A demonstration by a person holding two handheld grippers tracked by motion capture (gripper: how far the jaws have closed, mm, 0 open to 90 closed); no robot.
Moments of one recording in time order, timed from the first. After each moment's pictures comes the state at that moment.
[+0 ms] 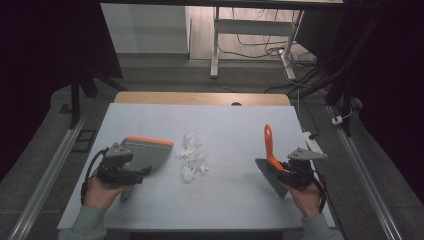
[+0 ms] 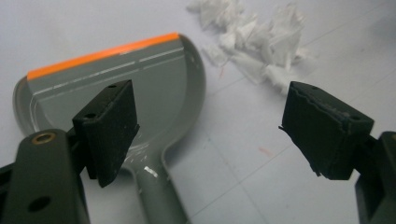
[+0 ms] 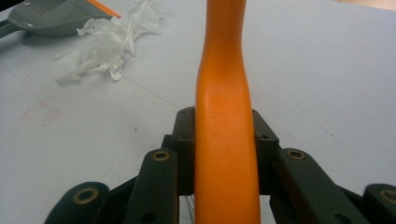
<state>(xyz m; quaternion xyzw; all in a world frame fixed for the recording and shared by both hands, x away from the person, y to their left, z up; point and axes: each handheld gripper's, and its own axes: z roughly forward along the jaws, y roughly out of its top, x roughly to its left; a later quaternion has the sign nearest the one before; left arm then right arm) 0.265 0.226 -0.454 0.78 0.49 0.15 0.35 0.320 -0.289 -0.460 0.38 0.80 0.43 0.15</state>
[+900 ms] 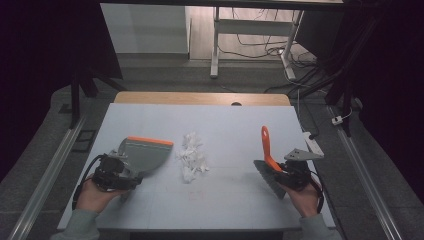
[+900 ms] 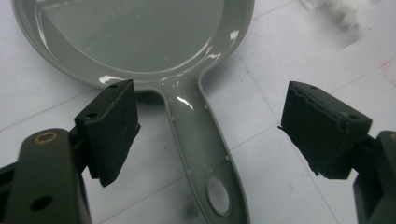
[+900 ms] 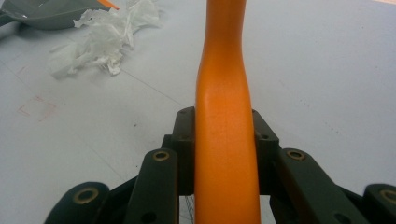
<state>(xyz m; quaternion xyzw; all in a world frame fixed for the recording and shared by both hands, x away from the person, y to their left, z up) 0.269 0.240 -0.479 0.80 0.54 0.10 0.25 0.319 -0.283 -0.464 0.38 0.81 0.42 0.15</state>
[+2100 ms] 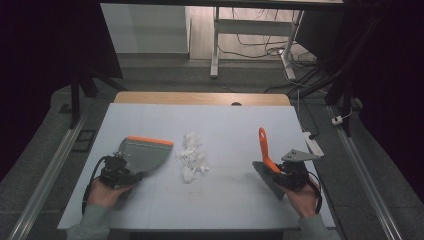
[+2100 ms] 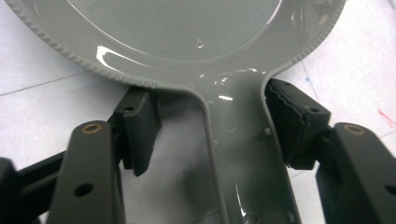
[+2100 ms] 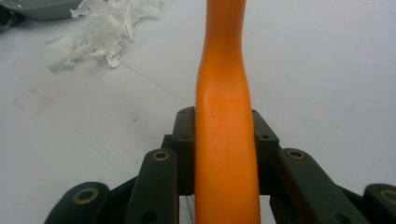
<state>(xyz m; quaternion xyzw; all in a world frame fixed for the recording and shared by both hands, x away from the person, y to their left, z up) 0.294 0.248 -0.522 0.76 0.60 0.07 0.25 0.319 -0.278 -0.467 0.38 0.82 0.40 0.16</state>
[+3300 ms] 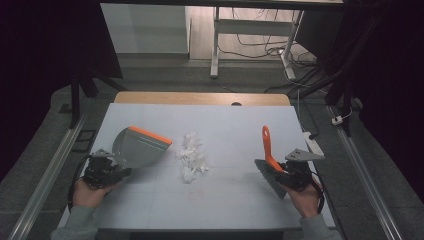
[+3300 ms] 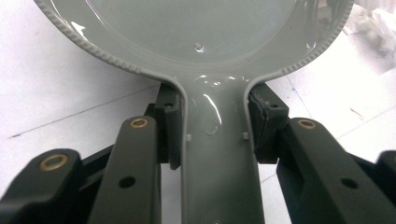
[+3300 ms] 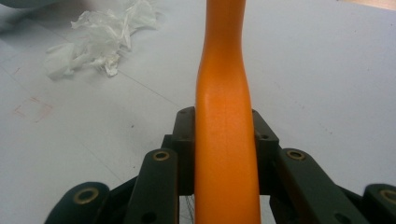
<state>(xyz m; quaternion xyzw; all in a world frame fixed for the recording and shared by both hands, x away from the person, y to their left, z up) 0.277 0.279 -0.502 0.77 0.54 0.11 0.32 0.317 -0.284 -0.461 0.38 0.81 0.42 0.17</state>
